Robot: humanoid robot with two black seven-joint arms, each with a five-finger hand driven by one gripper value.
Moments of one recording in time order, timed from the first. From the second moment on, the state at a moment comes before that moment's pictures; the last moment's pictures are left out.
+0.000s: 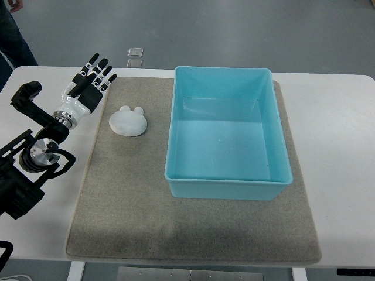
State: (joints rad) left arm -0.59 0.31 -0.93 -0.82 0.00 -0.22 -0.24; right arm 0.00 0.00 0.00 0.14 -0.07 -0.05 0.09
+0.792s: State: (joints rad) left arm -0.60 0.30 -0.92 -0.81 0.00 -0.22 -0.24; right arm 0.00 0.00 0.00 0.14 -0.07 -0.05 0.09
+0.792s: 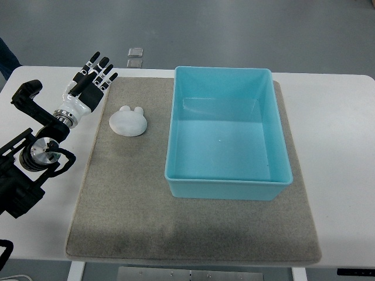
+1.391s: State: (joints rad) left arm -0.63 0.31 -0.91 -0.73 0.02 -0.41 -0.24; right arm 0.00 0.00 0.00 0.14 -0.07 -0.05 0.09
